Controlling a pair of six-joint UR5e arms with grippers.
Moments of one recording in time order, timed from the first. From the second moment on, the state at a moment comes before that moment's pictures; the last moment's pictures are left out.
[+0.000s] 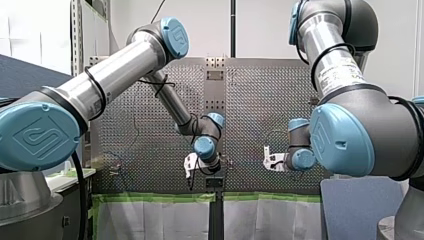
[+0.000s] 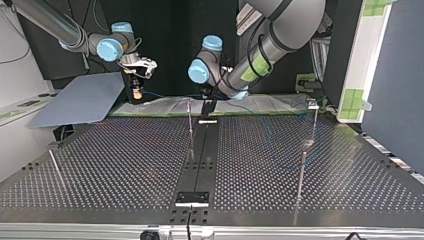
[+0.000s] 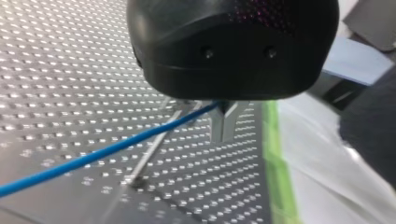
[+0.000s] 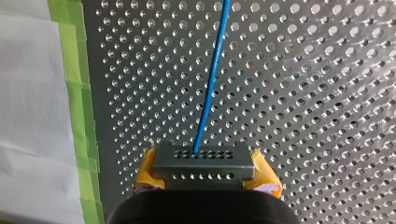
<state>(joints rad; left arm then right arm) -0.61 -2.45 -1.46 -2.88 -1.91 -1.98 1.81 -0.83 1.89 -0.80 1.42 1.52</state>
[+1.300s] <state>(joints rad) -0.56 -2.53 -1.43 -2.53 -1.83 -2.04 1.79 -0.83 1.89 -0.82 1.42 1.52</state>
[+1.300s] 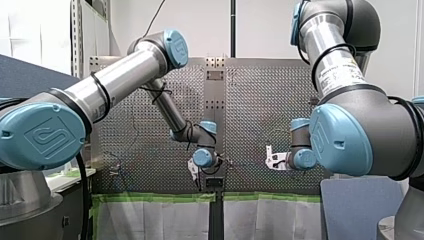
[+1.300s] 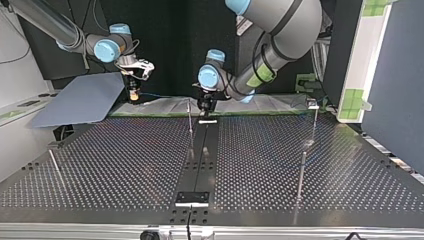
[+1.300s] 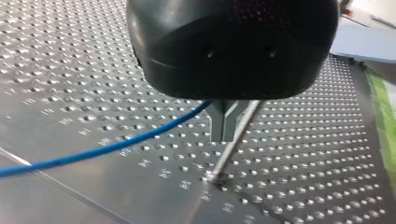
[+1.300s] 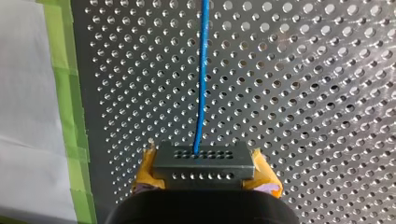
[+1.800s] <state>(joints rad) -0.55 -2.57 -1.41 -2.53 -1.82 -2.05 1.79 -0.83 1.85 -0.82 1.41 1.53</state>
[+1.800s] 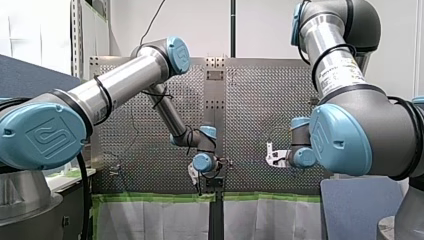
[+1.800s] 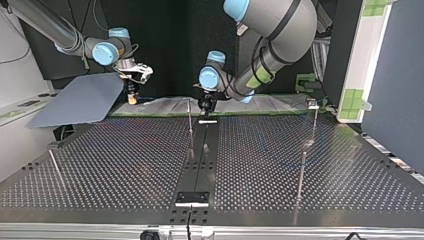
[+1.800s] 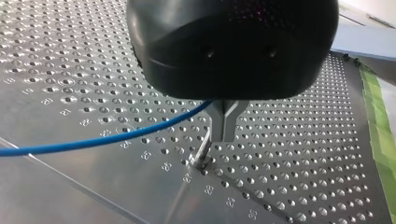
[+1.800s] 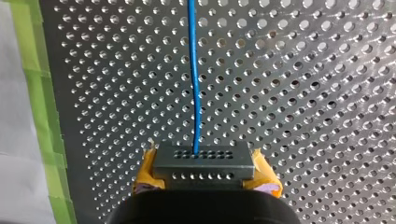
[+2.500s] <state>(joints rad) -0.54 -2.59 -1.39 -2.51 -1.81 -2.06 1.78 -0.76 1.78 -0.80 1.41 1.54</state>
